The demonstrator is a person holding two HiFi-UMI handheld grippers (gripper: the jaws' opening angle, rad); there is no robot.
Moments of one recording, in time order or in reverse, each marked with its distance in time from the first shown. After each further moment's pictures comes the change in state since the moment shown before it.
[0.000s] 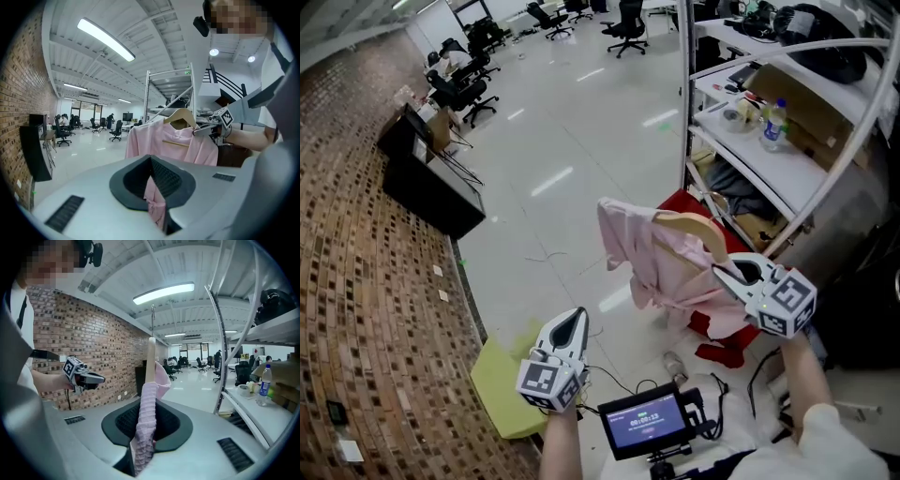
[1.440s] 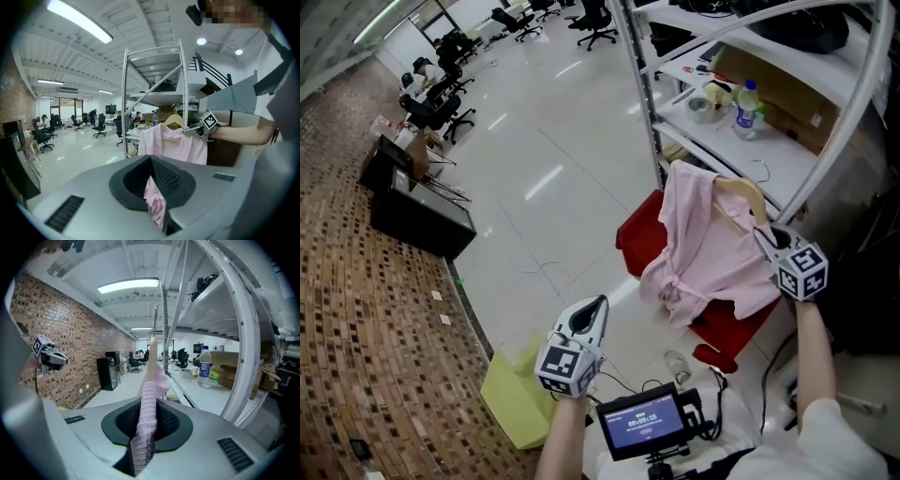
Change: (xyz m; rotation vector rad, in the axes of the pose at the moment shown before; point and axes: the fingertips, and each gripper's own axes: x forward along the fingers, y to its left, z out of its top) left arm 0.238 -0.103 0.018 0.134 0.130 -0.170; right arm -0.108 -0.336 -0.123 0.077 0.089 -0.428
